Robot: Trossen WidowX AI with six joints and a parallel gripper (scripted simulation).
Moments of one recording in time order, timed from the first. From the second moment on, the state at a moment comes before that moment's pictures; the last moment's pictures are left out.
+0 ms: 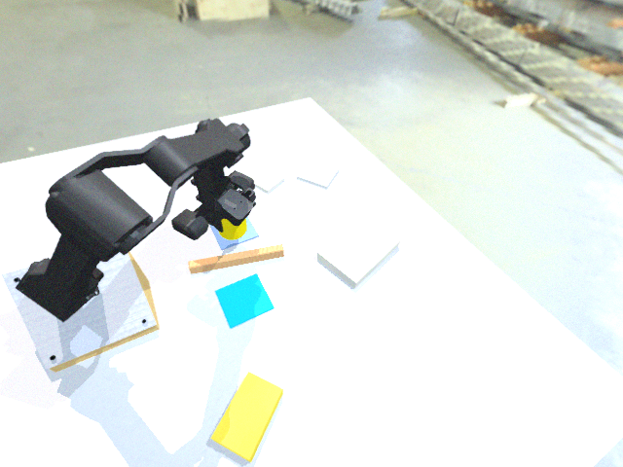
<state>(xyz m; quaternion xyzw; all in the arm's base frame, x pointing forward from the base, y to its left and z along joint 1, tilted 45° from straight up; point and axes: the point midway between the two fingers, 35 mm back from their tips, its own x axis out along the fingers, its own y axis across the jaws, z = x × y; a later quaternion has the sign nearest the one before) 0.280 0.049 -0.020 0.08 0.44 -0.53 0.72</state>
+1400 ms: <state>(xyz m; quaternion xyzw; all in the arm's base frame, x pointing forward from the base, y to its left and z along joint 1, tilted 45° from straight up) 0.269 -0.012 0.043 0.08 0.44 -0.53 0.72</state>
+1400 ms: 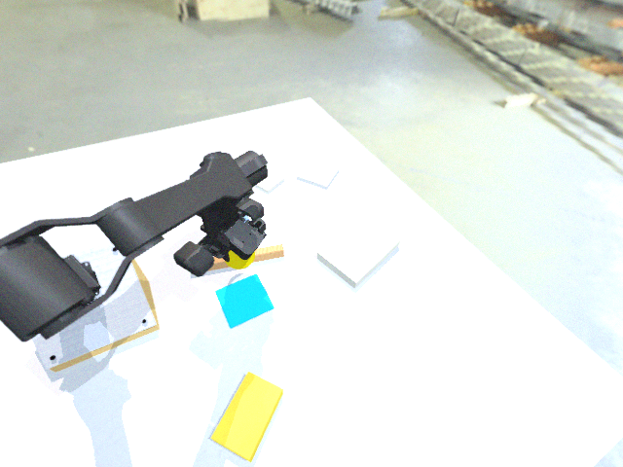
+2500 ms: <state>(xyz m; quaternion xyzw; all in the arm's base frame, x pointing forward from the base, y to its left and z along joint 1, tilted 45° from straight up) 0.252 -0.059 0.087 0.08 0.43 -0.53 0.72</state>
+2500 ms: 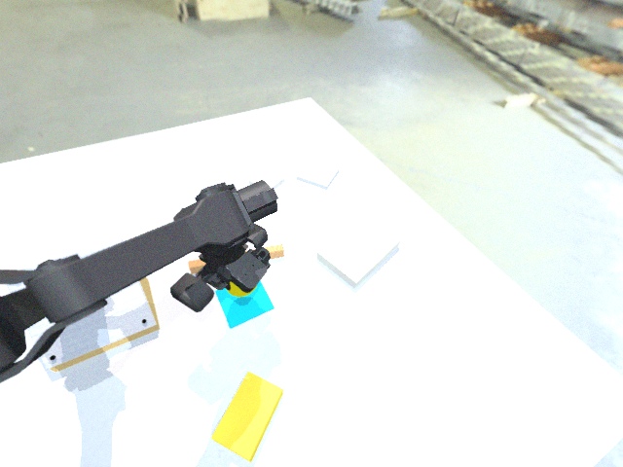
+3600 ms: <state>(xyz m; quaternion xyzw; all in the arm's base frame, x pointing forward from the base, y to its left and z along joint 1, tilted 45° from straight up) 0.254 -0.089 0.061 0.08 0.43 -0.53 0.72</state>
